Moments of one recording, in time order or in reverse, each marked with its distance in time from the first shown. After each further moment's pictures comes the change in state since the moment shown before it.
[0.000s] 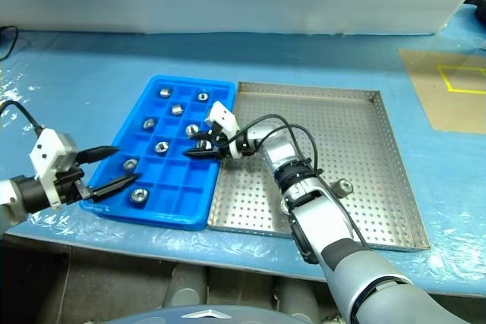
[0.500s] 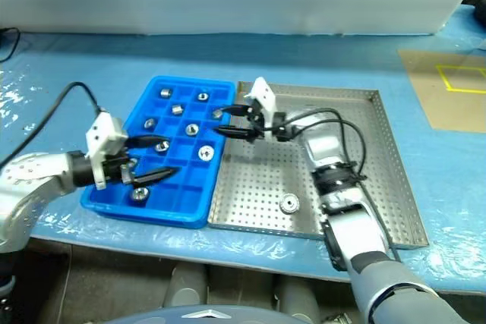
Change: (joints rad) left arm -0.324 -0.051 -0.361 0.132 0.024 -0.031 -0.085; right arm 0.243 -0.328 -0.085 -0.599 0.118 0.275 0.053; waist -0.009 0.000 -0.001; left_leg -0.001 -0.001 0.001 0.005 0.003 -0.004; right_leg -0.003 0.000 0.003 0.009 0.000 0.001
